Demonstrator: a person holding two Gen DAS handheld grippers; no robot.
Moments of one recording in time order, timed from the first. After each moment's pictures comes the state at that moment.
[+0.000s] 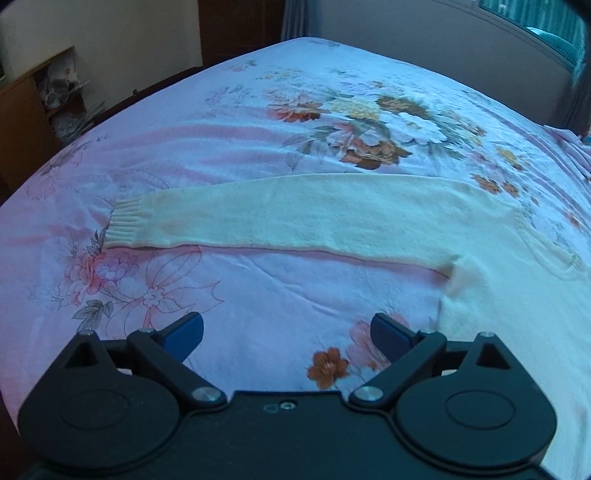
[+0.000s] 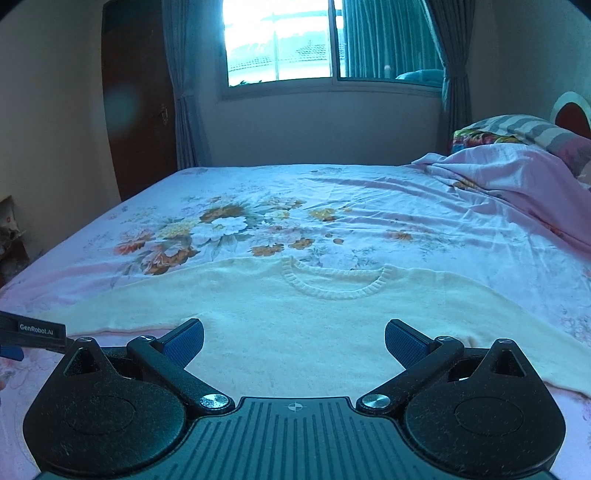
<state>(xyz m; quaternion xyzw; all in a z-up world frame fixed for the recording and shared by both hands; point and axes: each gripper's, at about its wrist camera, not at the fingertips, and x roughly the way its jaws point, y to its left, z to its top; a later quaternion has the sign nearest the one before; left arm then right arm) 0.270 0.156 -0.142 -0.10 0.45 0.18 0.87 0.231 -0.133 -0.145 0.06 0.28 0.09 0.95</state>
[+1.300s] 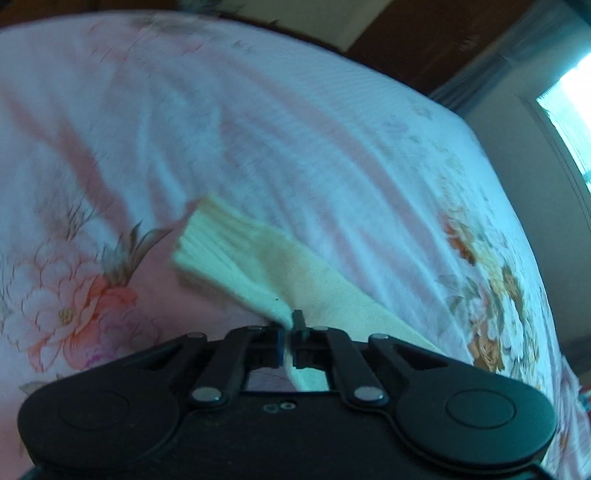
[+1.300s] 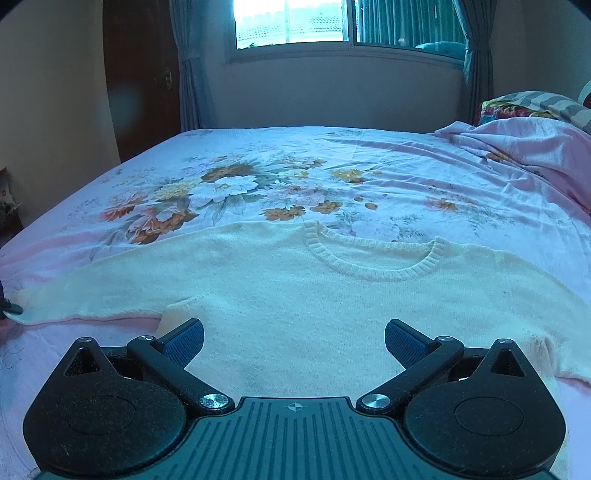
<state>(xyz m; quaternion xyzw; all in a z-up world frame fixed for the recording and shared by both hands) 0.322 0.347 -0.207 -0.41 0.35 0.27 0.80 0.311 -0.091 -0.208 0.04 0.33 0.10 0.94</state>
